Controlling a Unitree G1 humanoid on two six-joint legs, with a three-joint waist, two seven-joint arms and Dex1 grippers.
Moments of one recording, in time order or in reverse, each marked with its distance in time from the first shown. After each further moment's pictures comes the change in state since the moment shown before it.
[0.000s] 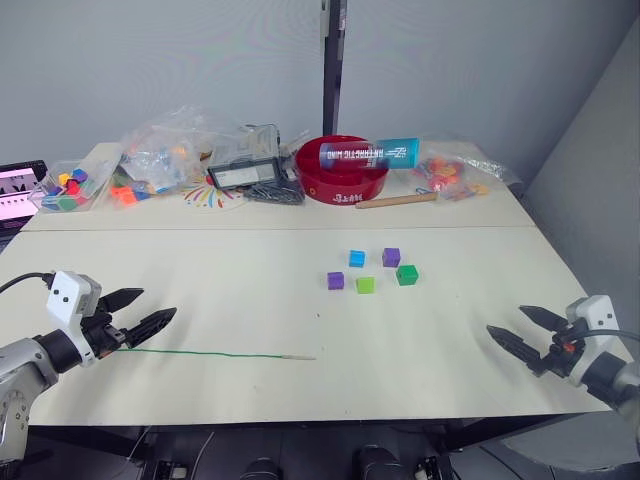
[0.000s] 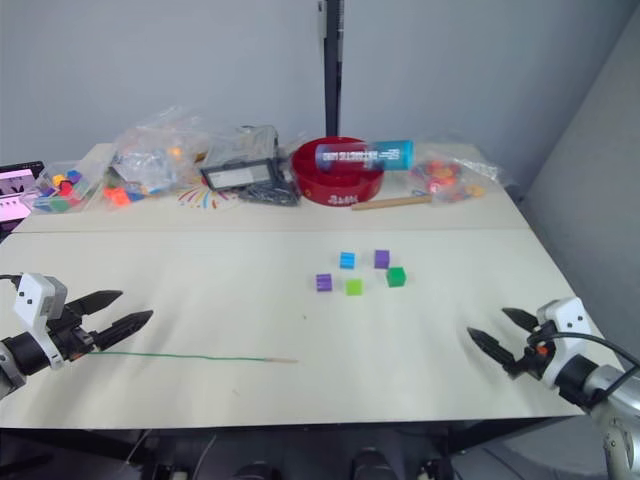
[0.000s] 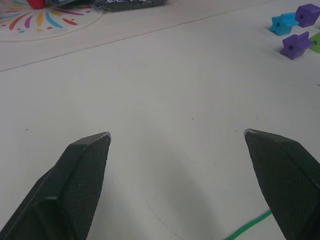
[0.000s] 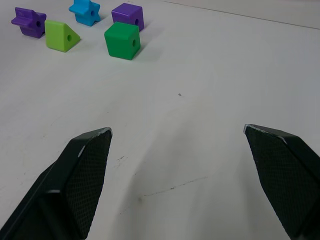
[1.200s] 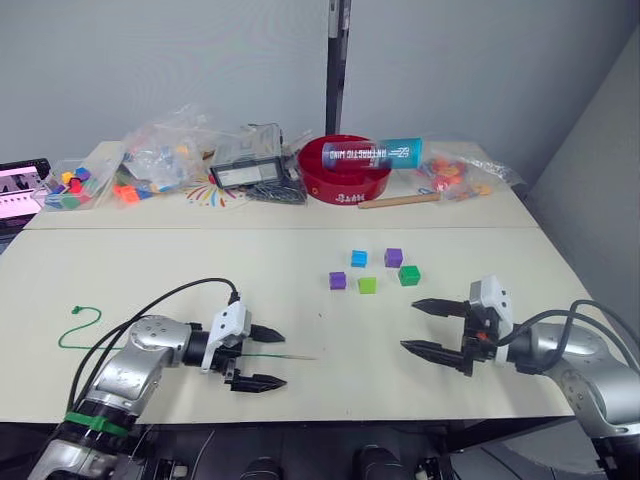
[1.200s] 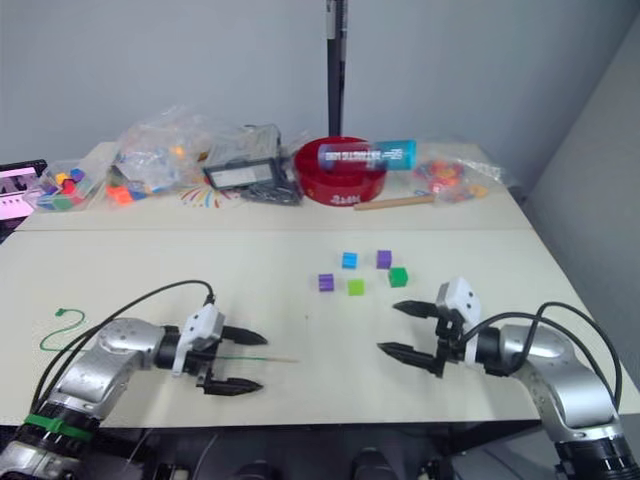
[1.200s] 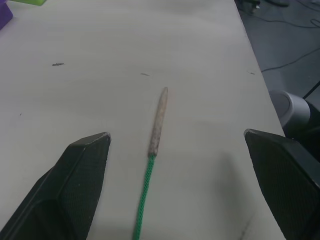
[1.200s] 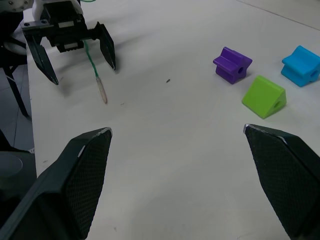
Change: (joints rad) left arm -0.365 -0.139 -0.689 0.146 0.234 -0.245 -0.425; right arm -0.217 -0.018 0.354 -0.218 0.049 0.126 0.188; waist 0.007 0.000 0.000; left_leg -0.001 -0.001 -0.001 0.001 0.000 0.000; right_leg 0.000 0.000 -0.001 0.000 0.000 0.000
